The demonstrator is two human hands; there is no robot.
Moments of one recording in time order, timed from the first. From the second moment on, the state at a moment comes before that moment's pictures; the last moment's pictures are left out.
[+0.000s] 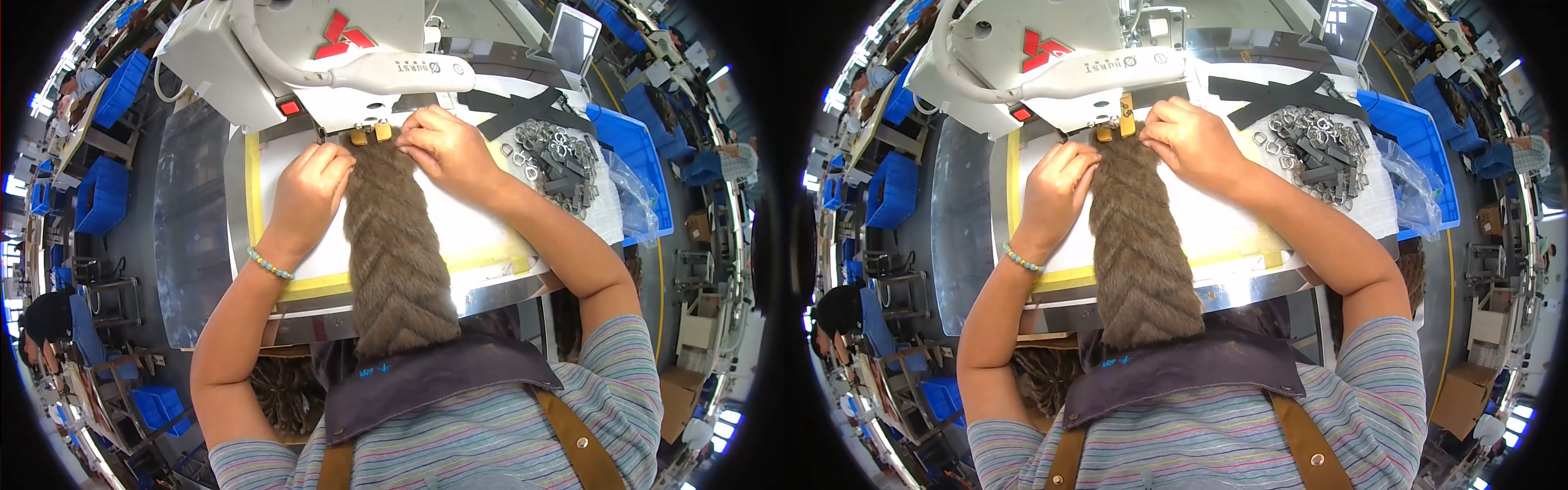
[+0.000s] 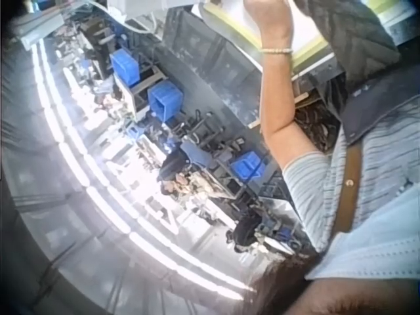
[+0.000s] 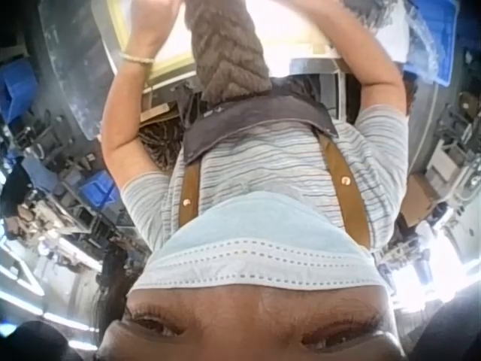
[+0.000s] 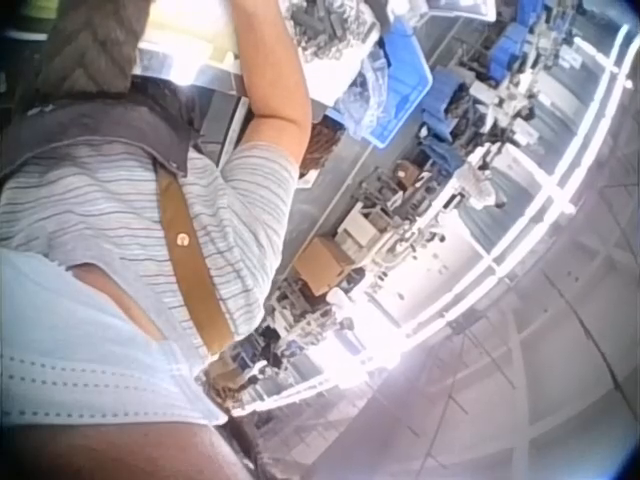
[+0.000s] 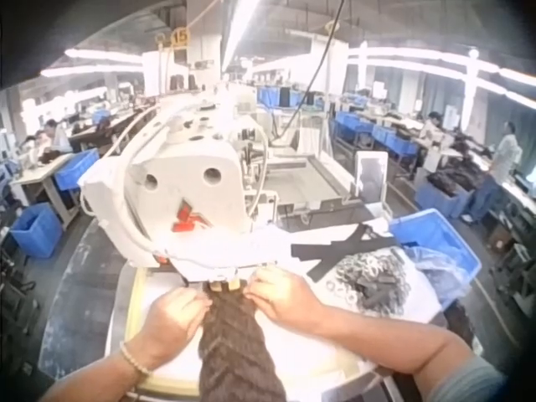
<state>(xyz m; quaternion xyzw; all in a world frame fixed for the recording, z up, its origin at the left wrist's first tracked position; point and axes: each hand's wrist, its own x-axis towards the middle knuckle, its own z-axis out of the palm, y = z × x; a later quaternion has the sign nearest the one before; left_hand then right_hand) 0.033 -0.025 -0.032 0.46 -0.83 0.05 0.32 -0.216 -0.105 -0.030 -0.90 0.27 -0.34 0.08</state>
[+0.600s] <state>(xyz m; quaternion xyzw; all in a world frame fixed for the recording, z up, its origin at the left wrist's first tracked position) 0.038 -0.025 -0.033 0.48 -0.83 0.00 0.27 -0.216 -0.110 -0.035 -0.92 0.20 -0.33 0.00</state>
